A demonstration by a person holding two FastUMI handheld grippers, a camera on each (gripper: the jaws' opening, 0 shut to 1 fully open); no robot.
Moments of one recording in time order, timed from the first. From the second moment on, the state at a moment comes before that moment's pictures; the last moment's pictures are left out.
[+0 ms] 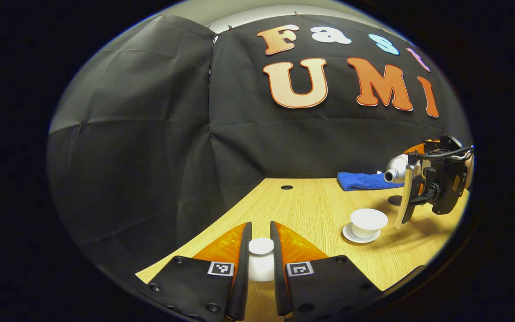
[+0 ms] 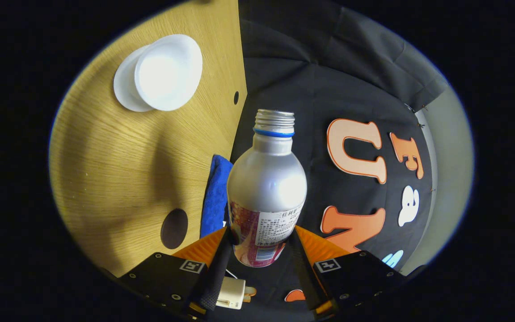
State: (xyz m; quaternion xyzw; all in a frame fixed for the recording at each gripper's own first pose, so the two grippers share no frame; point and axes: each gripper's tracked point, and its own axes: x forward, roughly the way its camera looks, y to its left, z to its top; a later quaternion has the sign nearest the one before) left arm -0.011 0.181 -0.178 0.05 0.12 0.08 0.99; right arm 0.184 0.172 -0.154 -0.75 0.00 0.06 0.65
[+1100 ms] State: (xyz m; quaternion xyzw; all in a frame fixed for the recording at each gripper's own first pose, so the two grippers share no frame) left arm -0.015 0.178 -0.182 0.04 0.12 0.07 0.99; right arm 0.184 0.191 -0.126 -0.82 -0.09 0.03 0.57
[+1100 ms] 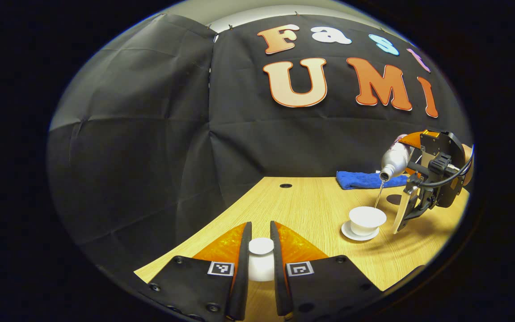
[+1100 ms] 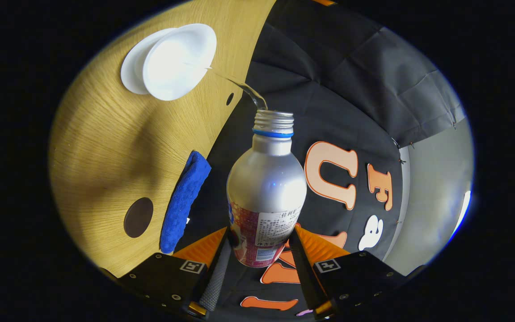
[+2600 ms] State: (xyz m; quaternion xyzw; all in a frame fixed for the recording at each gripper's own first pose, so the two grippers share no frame) left arm -0.016 0.171 -0.176 0.05 0.12 0.06 0.99; right arm 0.193 0.229 -0.107 -0.87 -0.17 0.06 0.45
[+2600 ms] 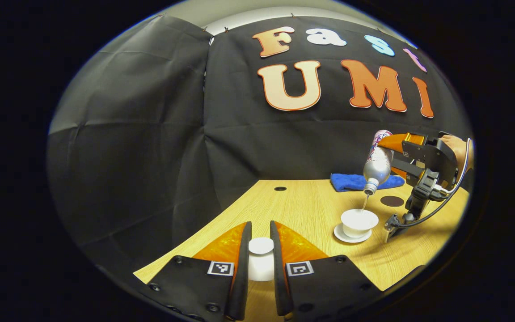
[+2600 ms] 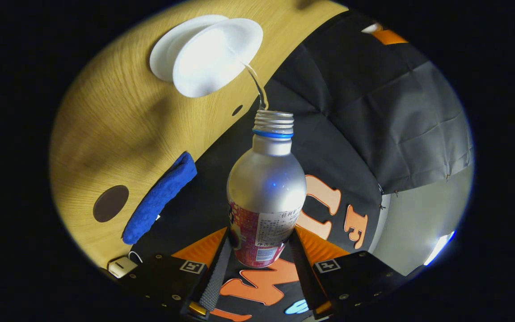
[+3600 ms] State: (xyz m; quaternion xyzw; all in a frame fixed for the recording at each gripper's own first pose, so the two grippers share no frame) left arm -0.016 0.161 -0.180 0.05 0.12 0.06 0.99; right arm 0.198 0.235 -0.118 -0.84 -0.17 0.09 0.50
